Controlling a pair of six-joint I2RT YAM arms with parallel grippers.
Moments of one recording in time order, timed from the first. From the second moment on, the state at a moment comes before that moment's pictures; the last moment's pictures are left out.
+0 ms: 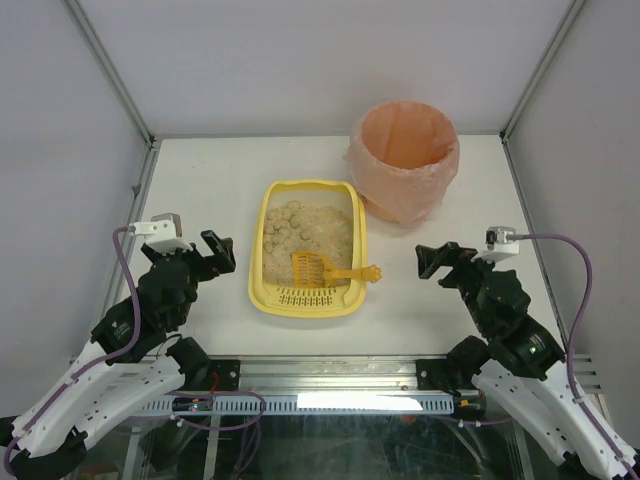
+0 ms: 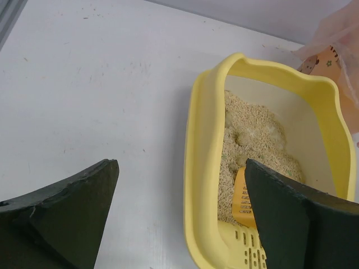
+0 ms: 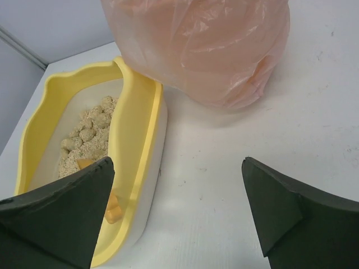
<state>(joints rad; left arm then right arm) -0.78 0.46 0.76 -0.60 -0.72 -0.50 0.64 0.25 0.57 -0.49 0.43 0.47</state>
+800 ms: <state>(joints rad) -0.78 0.50 0.76 -0.60 -0.69 -0.50 0.64 0.53 0.61 -0.51 0.30 0.54</state>
